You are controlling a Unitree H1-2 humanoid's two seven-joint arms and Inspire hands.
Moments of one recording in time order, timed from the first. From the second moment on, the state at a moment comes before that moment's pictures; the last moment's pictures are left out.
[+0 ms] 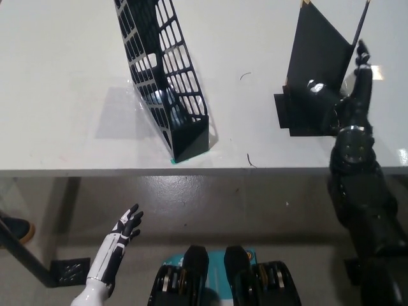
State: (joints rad) left_arm -0.06 0.13 -0.04 0.24 0.05 -0.23 -0.06; right_arm -0.95 -0.06 -0.27 1.14 -0.17 -0.27 -0.40
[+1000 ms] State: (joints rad) left_arm -0.06 0.13 -0.03 0.24 0.05 -0.23 -0.06; right_arm -1.04 -0.04 -0.20 0.96 -0.10 -0.38 -0.67
